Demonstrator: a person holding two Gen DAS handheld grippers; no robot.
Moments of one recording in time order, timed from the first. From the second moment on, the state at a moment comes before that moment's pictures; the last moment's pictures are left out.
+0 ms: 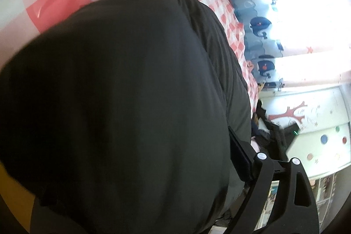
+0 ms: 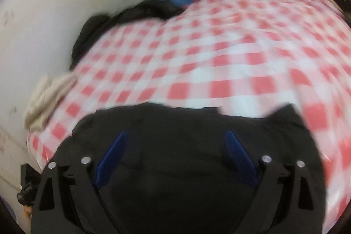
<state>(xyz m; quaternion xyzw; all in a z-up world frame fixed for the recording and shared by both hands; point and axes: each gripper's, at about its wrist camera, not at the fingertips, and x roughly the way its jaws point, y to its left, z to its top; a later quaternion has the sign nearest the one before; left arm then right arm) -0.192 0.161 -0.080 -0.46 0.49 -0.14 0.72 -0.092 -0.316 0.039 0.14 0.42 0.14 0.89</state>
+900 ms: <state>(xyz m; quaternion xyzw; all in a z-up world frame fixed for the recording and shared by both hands) -0.198 0.162 -0.090 -0.53 0.45 -0.14 0.70 -0.208 -0.243 -0.005 -0.04 0.48 0.12 0.87</state>
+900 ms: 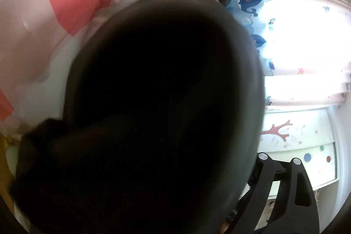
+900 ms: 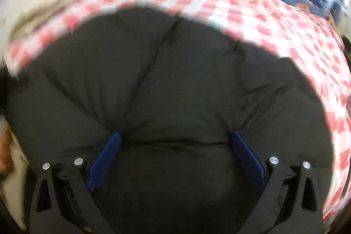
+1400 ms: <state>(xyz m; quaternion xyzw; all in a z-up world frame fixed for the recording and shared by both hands) -0.195 0.163 -0.083 -0.53 0.44 -0.13 0.72 -0.230 -0.226 0.001 -0.07 0.44 0.14 0.89</state>
